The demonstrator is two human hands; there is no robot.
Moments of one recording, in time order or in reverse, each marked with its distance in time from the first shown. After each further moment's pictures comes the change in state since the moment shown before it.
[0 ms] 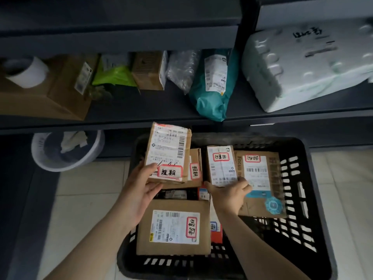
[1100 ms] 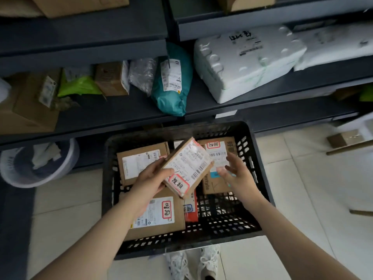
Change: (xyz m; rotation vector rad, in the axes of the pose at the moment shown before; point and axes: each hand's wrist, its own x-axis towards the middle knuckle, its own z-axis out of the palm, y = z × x) left_hand -0.034 -0.027 0.064 0.452 -0.238 -0.019; right_hand -0.002 0.036 -0.144 0.287 -0.340 -0.255
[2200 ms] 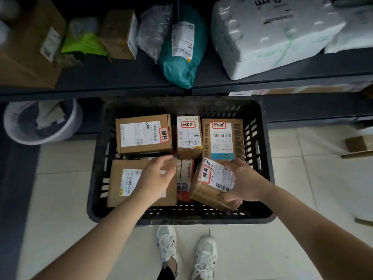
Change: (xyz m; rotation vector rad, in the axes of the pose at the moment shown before) left_hand -0.005 -0.074 0.032 0.636 0.210 0.190; right_hand 0.001 0.029 -0.032 -0.994 -0.547 -0.164
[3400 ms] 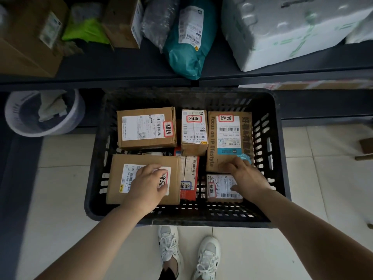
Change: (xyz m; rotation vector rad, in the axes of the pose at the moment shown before) left_hand 0.003 -0.062 0.012 0.490 -0.033 0.088; right_hand 0.045 0.032 0.045 -0.474 0.114 0.002
